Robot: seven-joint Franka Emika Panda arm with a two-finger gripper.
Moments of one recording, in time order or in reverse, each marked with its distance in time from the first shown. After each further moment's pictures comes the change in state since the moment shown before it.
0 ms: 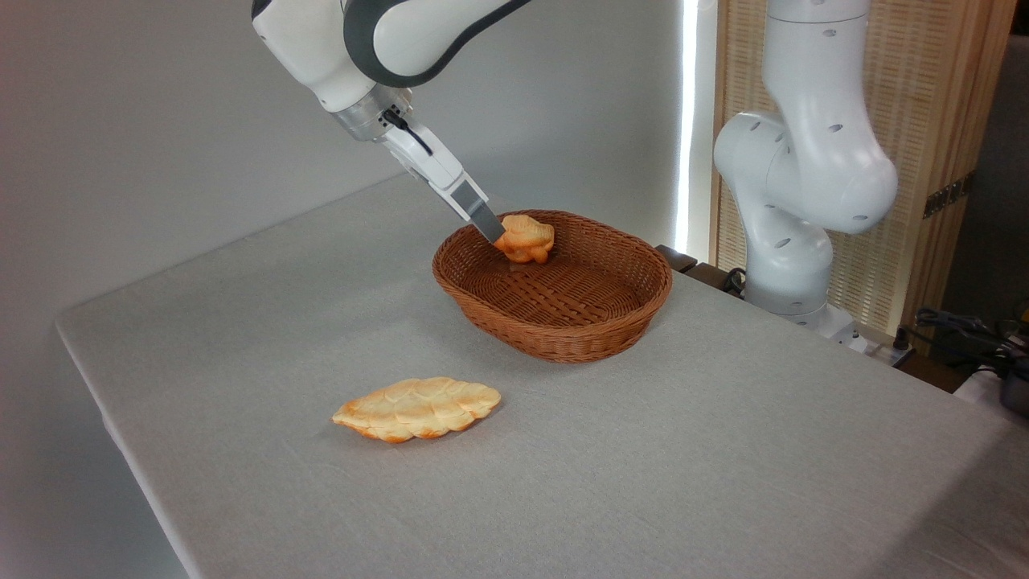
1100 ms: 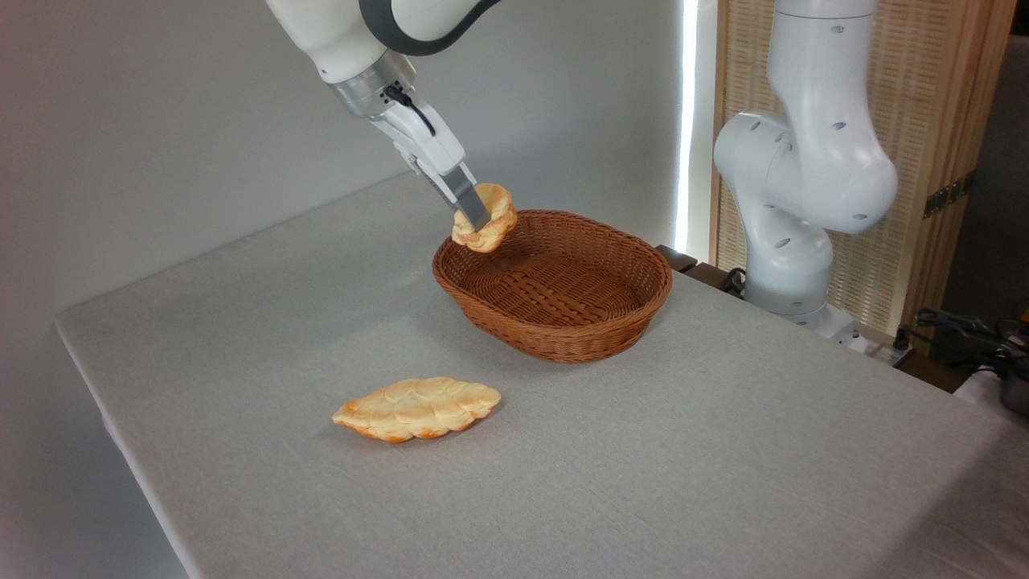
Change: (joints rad) arm -0.001 -0.061 0.048 0.002 0.016 0.011 0.024
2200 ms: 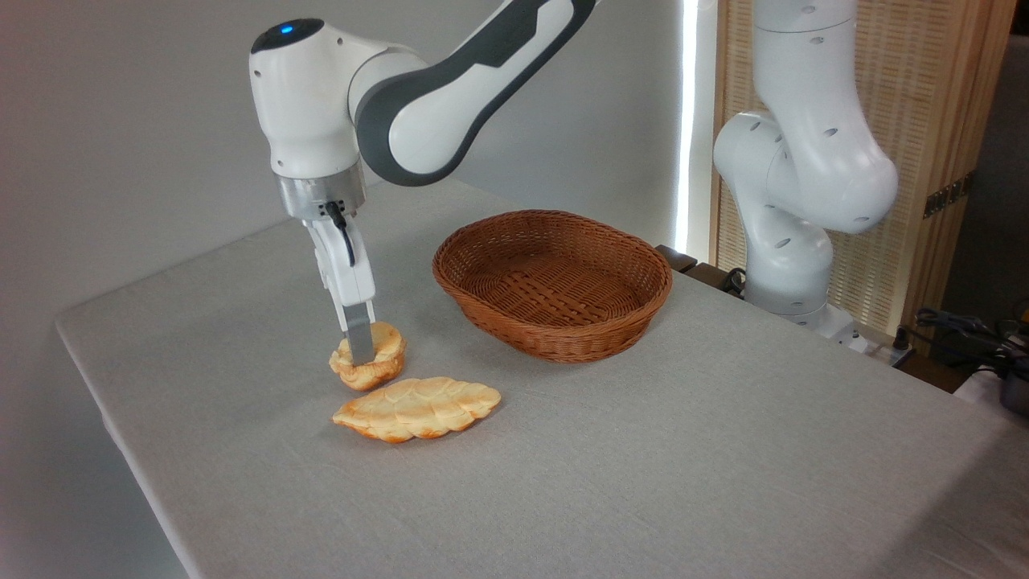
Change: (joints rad) arm 0.007 0.158 0.079 -0.085 0.139 0.706 0.223
